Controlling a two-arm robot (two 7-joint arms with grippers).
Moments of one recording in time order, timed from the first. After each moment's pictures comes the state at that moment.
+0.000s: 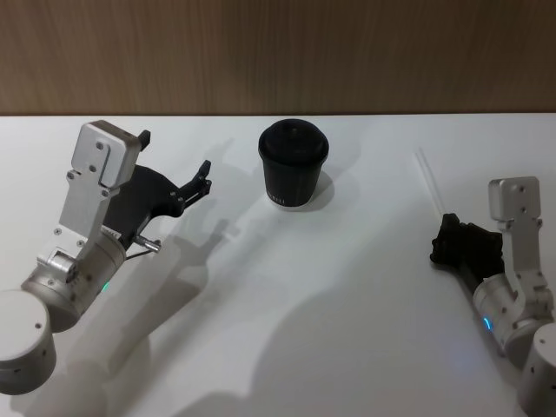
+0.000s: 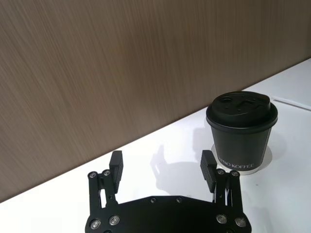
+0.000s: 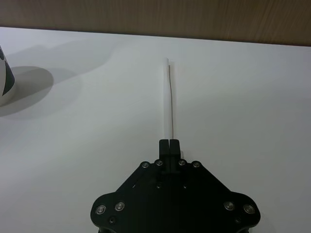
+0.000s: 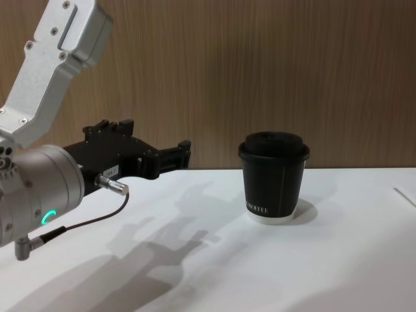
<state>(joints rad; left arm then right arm) -0.24 0.38 0.45 -1.63 -0.20 0.01 -0.01 0.04 0.24 -0.12 -1.56 0.16 0.21 -0.04</state>
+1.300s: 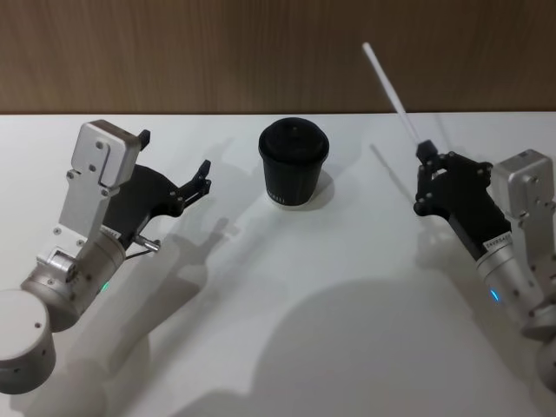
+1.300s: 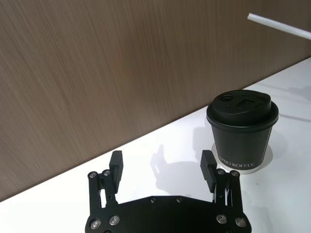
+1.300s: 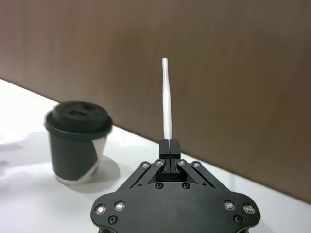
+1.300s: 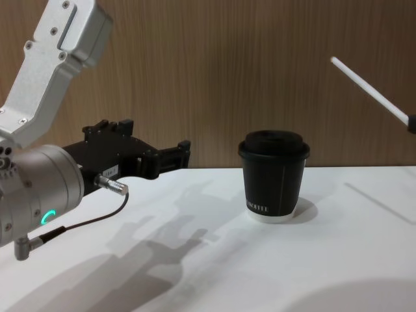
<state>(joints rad) -0.24 0.38 0.45 -1.63 -0.20 0.01 -0.01 0.06 0.35 -0.16 -1.60 0.09 -0.23 0.16</state>
